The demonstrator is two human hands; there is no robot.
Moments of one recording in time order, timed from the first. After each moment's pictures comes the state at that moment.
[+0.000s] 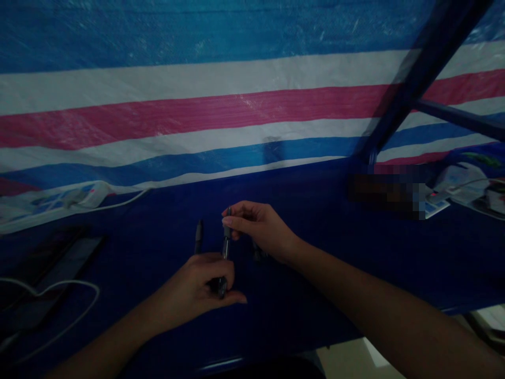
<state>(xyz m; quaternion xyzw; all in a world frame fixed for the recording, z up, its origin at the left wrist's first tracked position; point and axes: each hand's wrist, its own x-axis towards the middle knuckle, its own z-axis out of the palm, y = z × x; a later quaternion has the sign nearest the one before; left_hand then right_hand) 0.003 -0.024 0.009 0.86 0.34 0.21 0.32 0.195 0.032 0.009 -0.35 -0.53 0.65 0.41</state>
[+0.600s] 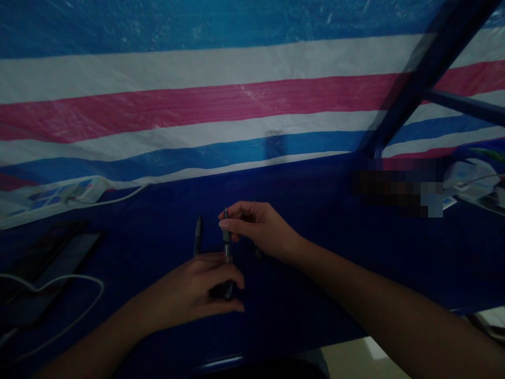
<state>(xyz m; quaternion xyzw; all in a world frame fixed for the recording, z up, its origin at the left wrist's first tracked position) 0.000 -0.025 0.015 0.90 0.28 0.13 0.30 0.198 0.028 0.013 -0.34 -0.56 0.65 0.38</state>
